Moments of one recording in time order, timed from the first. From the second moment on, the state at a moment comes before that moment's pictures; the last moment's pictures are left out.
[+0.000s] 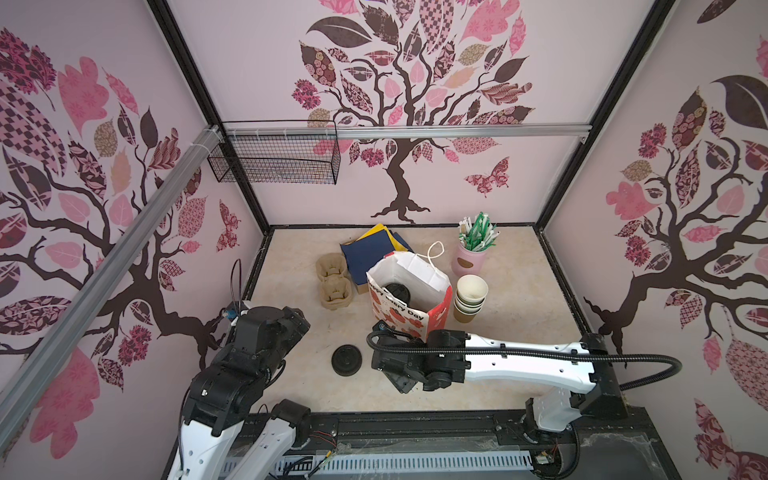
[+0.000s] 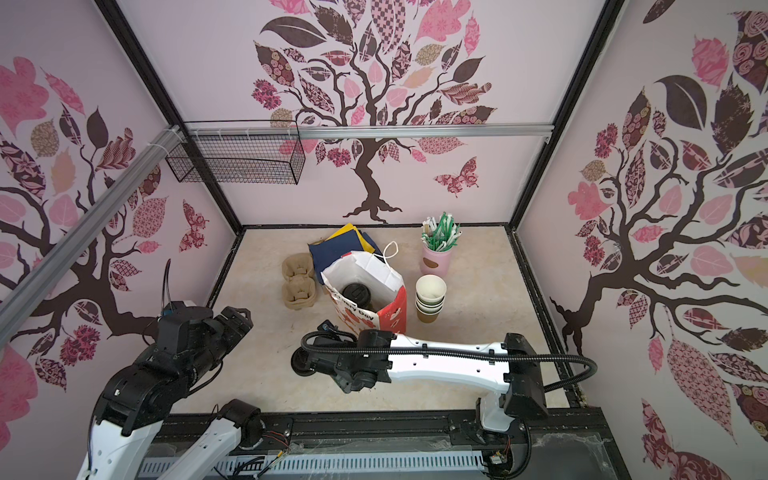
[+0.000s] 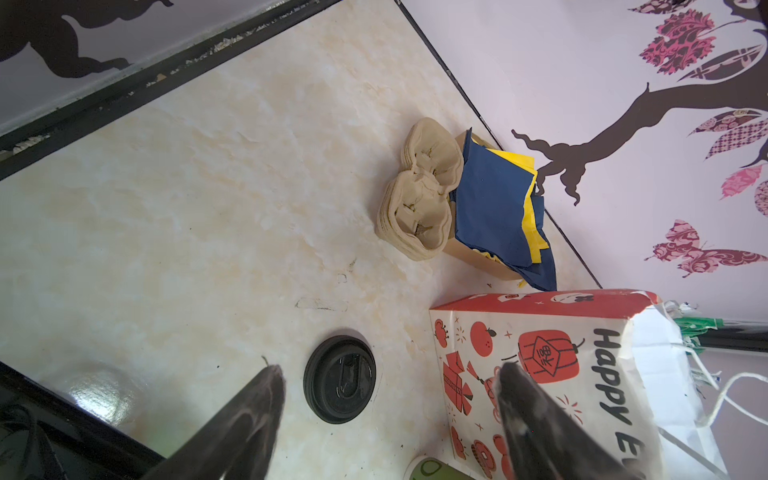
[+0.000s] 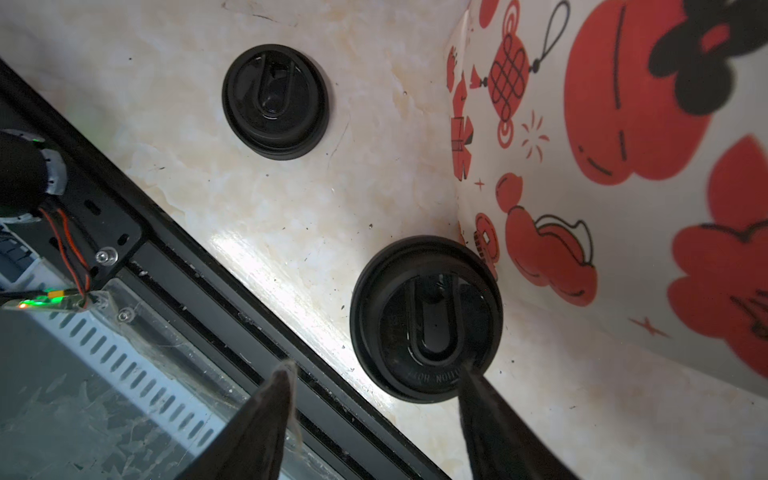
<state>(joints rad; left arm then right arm) -0.34 0.62 1.09 -1.20 -0.33 -1.00 1.38 1.62 1.46 -1.07 0.34 0.58</state>
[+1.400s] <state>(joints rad) -0.34 0.66 1.07 -1.15 -0.31 -0.99 1.25 1.67 1.36 -0.99 0.26 0.61</state>
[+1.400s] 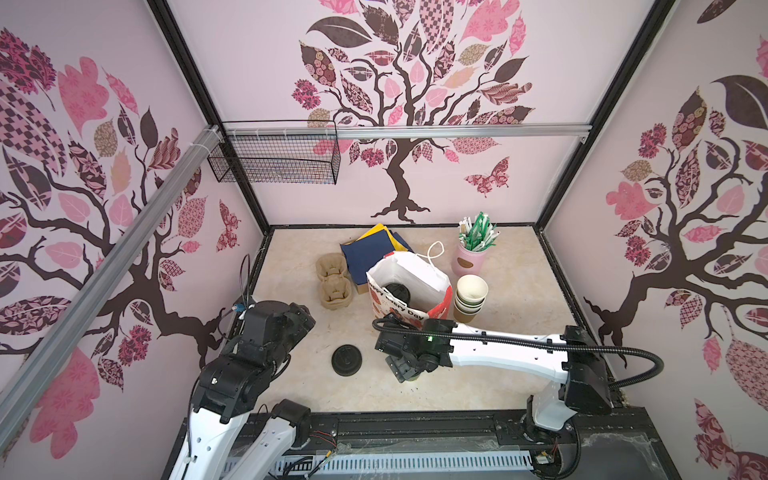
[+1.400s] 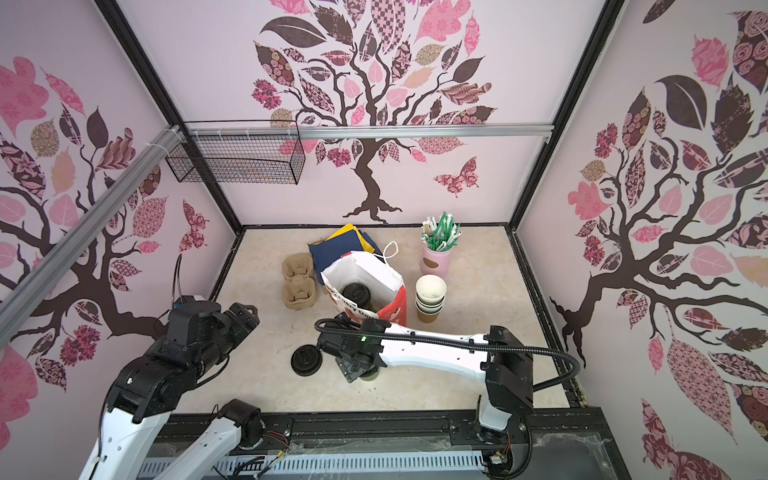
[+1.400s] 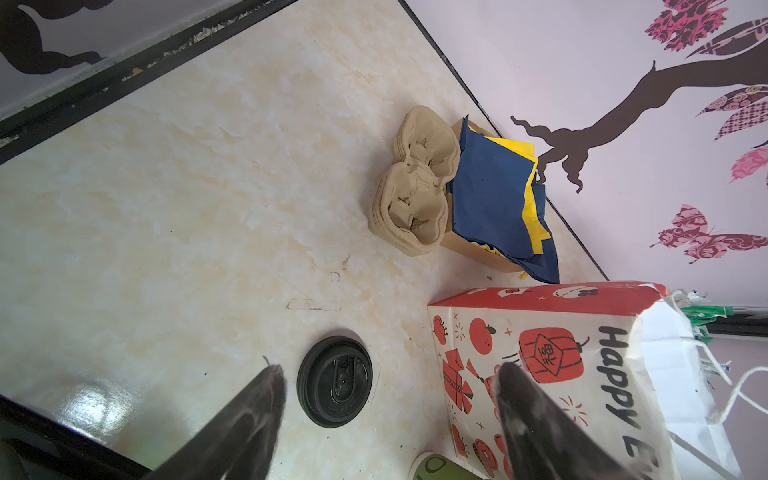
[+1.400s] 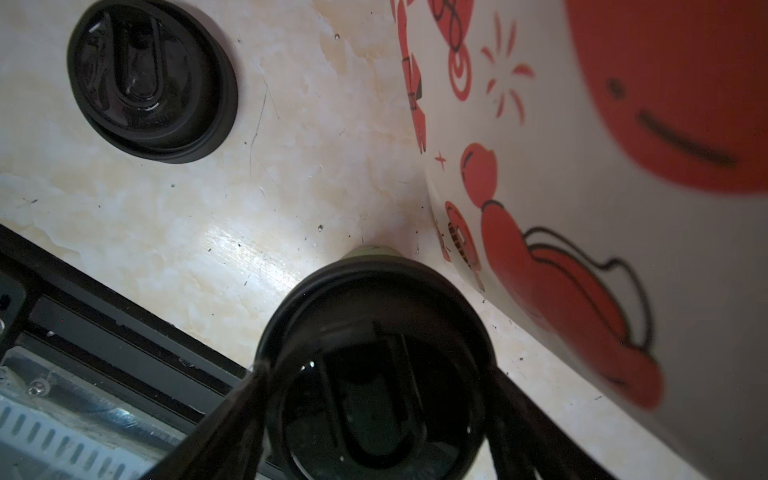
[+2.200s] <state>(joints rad) -0.34 0.69 1.07 -1.14 -0.31 -0.98 1.23 1.64 1.31 -0.96 0.22 0.59</state>
